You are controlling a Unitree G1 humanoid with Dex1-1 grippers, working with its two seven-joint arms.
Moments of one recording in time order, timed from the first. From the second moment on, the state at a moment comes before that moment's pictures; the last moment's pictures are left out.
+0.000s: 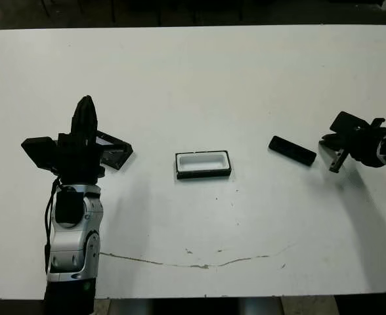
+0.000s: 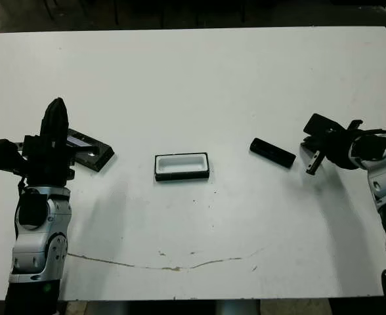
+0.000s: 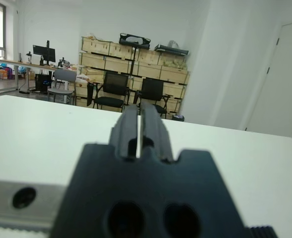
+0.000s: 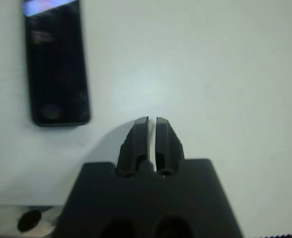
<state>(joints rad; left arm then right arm) -0.10 0.08 0.11 -0.18 -0.19 -0.13 -0.05 -0.55 -0.85 0.19 0.51 -0.21 0.11 0.88</state>
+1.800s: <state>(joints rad) -0.10 0.08 0.11 -0.18 -0.20 -0.13 -0.06 -0.36 -0.81 -0.13 -0.01 0.26 0.44 0.80</state>
